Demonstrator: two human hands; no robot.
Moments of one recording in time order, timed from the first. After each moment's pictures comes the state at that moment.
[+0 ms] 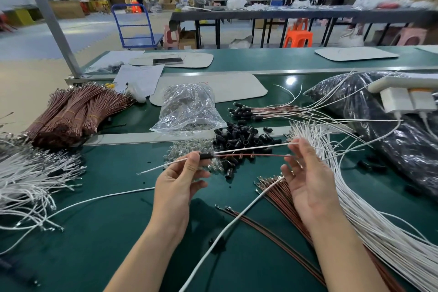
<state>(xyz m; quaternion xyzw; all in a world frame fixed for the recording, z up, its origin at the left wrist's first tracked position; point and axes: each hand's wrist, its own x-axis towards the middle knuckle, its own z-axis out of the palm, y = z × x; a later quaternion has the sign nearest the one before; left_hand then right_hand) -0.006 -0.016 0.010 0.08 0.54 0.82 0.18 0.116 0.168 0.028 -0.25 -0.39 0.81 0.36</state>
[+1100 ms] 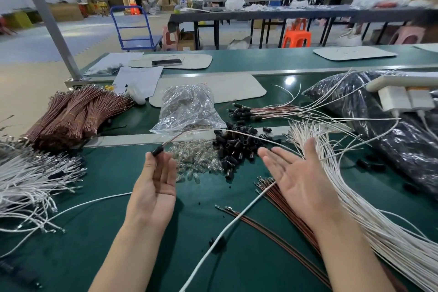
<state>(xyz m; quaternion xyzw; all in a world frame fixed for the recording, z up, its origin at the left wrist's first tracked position) -0.038 -0.036 0.017 -0.10 0.27 0.93 0.21 0.115 0.176 0.021 -0.17 -0.35 0.89 0.23</state>
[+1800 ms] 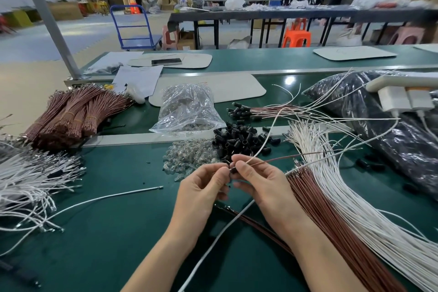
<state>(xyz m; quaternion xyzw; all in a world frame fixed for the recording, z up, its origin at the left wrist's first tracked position) 0.016 -0.002 0.000 0.19 0.61 0.74 0.22 0.090 0.122 0.012 -0.15 -0.52 0.82 0.21</state>
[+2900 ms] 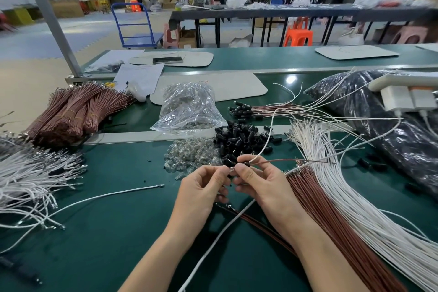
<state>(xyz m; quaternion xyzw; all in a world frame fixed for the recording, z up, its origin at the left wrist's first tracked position) 0.011 -0.005 -0.003 0.20 0.63 0.71 0.22 0.092 0.125 0.007 -0.14 -0.55 0.80 0.19</state>
